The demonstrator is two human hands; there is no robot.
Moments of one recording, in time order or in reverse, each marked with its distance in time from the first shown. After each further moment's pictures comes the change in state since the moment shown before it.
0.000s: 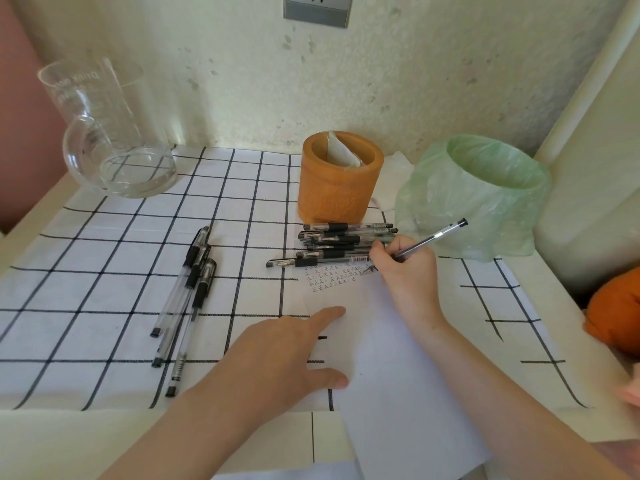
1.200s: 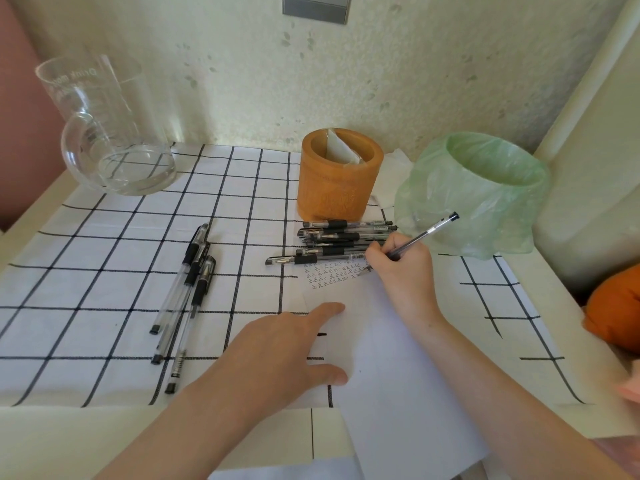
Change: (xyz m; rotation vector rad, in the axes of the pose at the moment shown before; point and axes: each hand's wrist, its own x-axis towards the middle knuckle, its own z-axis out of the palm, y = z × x) left_hand 0.001 0.002 -0.001 0.002 0.023 -0.014; right_hand 0.000 0.001 0.001 -0.011 -0.044 -0.089
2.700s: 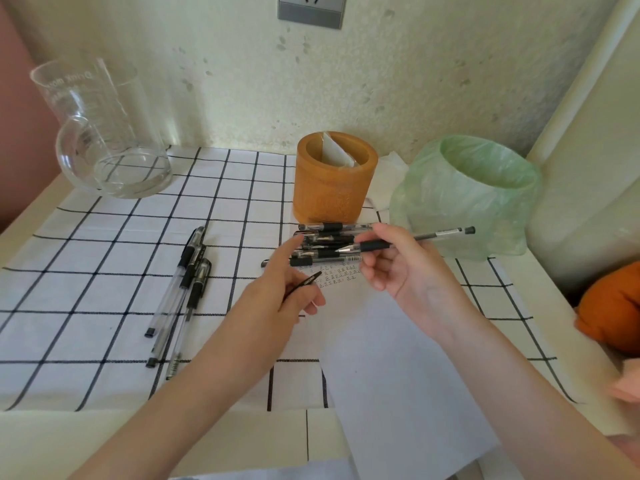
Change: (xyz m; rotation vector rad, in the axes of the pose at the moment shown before) left_hand 0.006 -0.001 -0.016 -0.800 0.328 0.021; right_hand -0.011 -0.060 -0.025 0.603 -0.361 0.391
